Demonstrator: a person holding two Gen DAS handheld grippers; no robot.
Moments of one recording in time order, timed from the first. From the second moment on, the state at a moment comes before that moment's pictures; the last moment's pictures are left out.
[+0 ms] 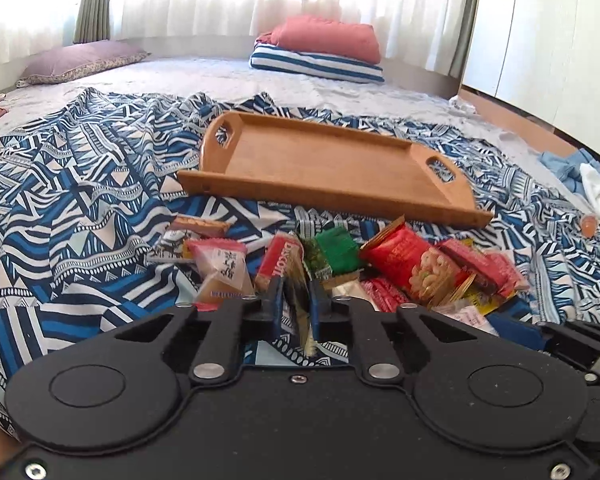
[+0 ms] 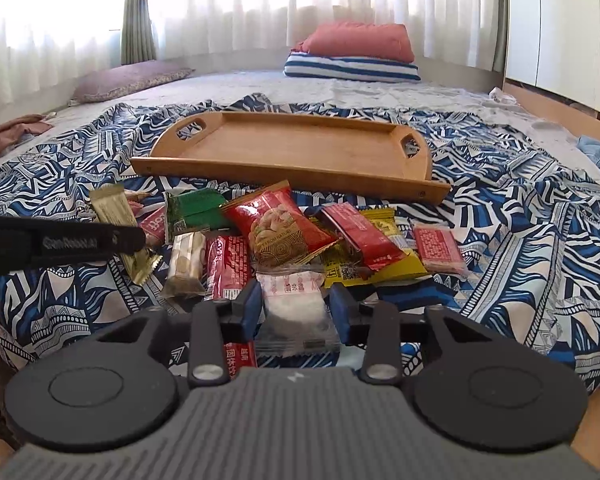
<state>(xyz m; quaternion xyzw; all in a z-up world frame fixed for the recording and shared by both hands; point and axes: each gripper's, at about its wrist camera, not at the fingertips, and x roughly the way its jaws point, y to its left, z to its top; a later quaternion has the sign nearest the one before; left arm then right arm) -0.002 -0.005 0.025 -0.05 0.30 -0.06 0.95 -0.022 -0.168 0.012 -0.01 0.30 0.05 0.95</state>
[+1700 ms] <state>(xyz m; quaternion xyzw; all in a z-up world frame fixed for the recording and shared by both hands) 0.268 -0.063 0.035 -0.14 0.46 -0.16 0.86 0.211 -0.250 0.041 0.11 0.39 0.05 0.91</state>
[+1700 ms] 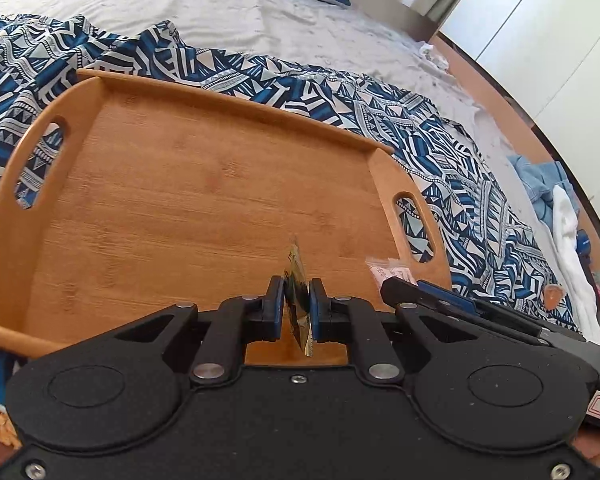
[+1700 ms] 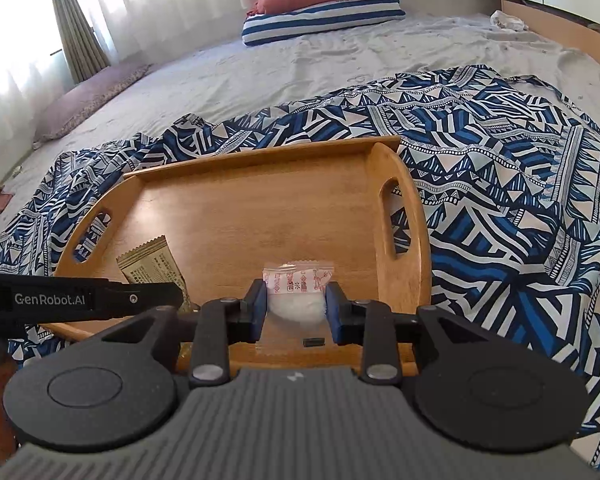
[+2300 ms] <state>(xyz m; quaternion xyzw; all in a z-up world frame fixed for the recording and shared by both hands) 0.283 -0.067 0.020 -0.17 0.46 -0.17 0.85 0.224 -0.254 0.020 0.12 0.40 0.05 0.91</state>
